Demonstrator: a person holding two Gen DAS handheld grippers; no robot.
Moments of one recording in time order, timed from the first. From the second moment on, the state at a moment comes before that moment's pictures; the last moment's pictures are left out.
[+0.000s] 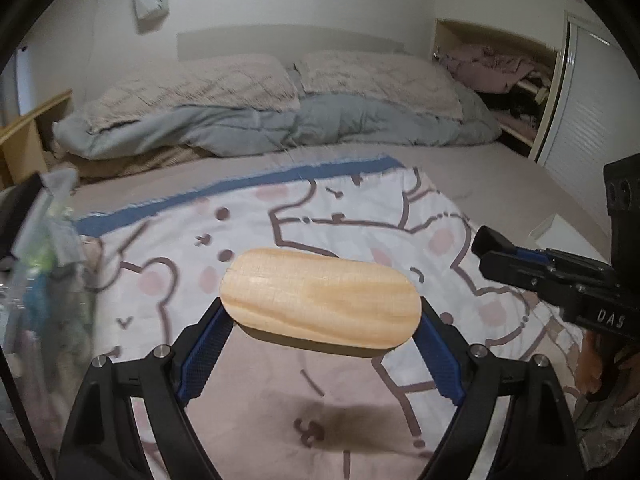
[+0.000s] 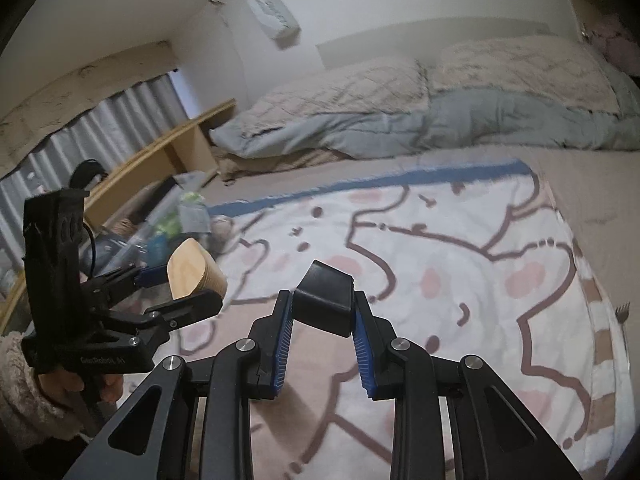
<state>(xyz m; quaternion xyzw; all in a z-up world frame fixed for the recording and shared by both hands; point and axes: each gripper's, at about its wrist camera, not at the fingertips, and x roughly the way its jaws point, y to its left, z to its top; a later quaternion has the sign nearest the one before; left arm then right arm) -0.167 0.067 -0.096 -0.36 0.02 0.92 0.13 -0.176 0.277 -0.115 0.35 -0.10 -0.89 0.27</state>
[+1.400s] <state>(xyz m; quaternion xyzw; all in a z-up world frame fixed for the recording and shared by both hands) -0.048 -0.232 0.014 -0.27 -0.12 0.94 -0.15 -0.144 0.020 0.017 0.31 -0.05 -0.84 0.44</state>
